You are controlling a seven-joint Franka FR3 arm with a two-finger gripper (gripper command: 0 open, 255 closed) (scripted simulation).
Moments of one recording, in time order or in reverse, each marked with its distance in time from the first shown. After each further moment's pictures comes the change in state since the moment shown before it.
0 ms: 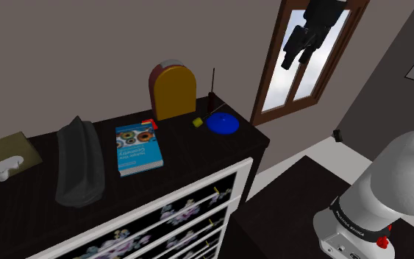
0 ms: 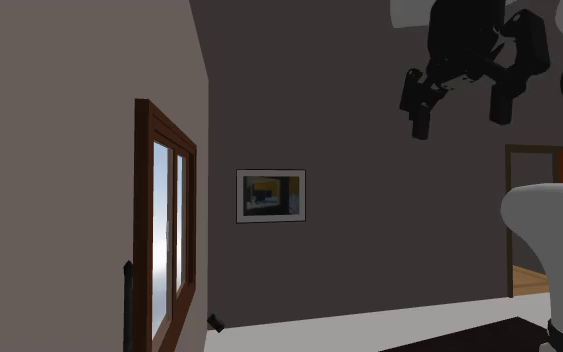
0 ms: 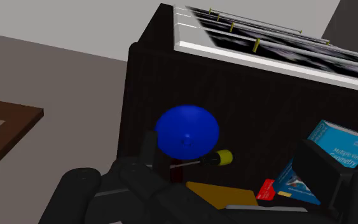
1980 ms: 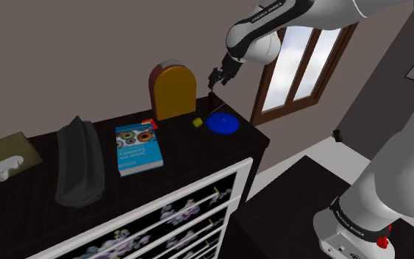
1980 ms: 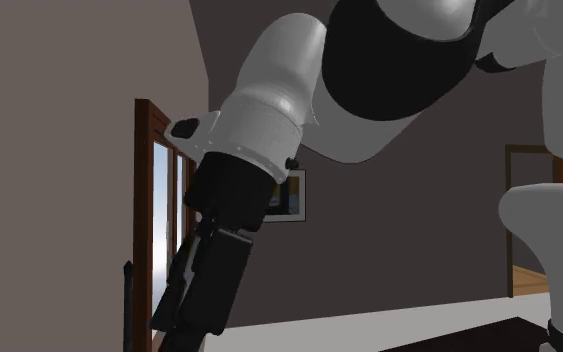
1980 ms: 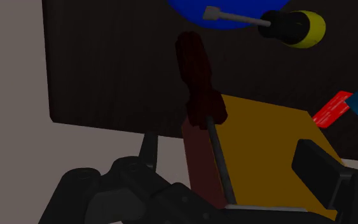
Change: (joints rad) arm 0.105 0.923 -0.133 0.226 0.370 0.931 -0.417
